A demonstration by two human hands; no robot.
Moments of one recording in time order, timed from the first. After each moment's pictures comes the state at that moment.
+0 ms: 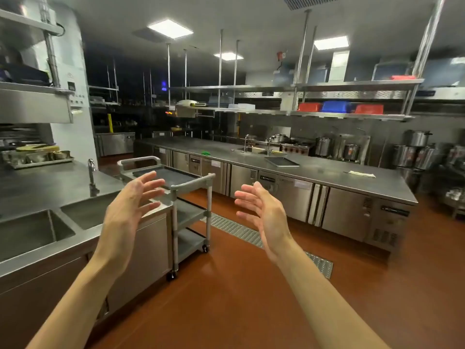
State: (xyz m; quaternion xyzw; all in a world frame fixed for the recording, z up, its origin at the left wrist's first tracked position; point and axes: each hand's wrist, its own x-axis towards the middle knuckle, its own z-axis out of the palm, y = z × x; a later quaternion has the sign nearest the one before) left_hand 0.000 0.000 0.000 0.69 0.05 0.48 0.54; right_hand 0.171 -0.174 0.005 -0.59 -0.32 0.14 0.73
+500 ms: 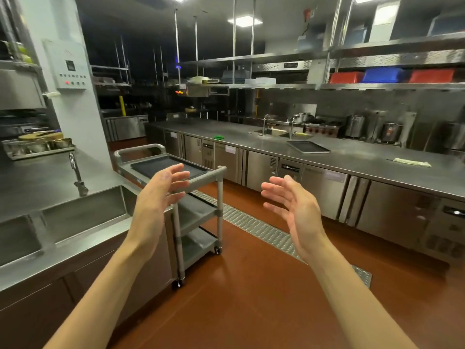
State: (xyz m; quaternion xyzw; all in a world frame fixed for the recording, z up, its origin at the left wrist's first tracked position) left_hand 0.322 0.182 -0.018 0.71 0.12 0.45 0.53; right_hand 0.495 0.006 -0.025 -0.57 -0.30 0.14 0.75
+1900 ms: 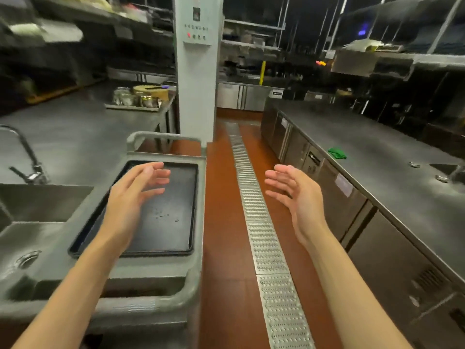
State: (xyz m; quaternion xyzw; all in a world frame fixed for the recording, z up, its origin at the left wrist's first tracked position) left_hand 1.183 0.874 -0.080 0.52 0.42 0.65 0.37; right_hand 1.468 0.871 -0.050 -0.47 -0.45 0.42 0.63
